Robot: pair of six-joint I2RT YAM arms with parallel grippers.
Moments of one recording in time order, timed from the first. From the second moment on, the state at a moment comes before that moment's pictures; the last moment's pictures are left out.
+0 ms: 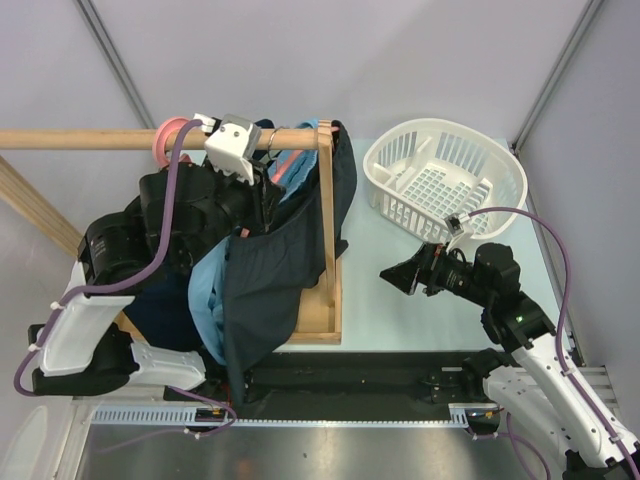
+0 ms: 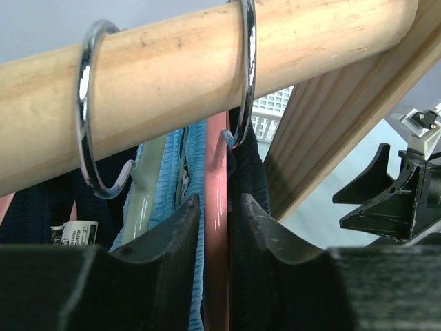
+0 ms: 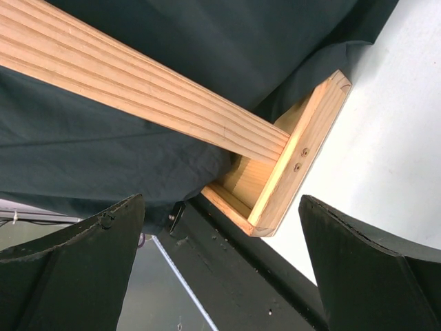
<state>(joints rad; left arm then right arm) -1.11 1.25 2.04 -1.06 -0.57 -0.23 0.44 0.60 0.65 -0.32 -0.45 0.68</state>
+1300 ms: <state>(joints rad) -1.12 0.89 1.74 -0.87 -0.44 -0.13 0.44 0.61 0.65 -0.33 -0.43 0.66</state>
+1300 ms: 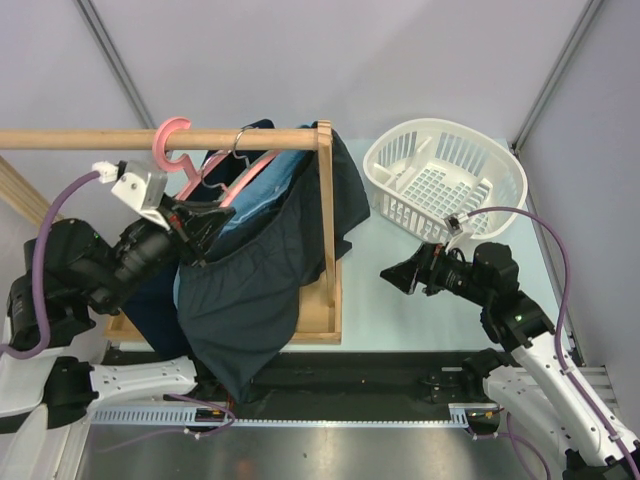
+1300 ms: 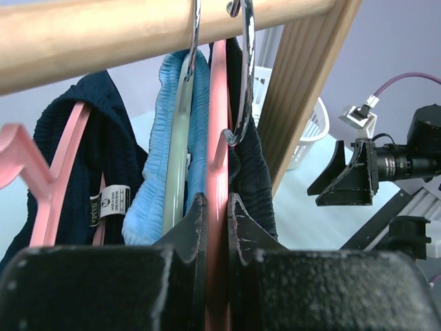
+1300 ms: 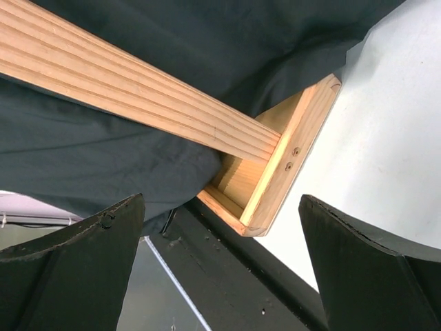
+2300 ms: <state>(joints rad) -1.12 0.94 1.57 -0.84 -0.37 -0.18 0.31 0.87 0.98 -0.28 -0.40 0.68</state>
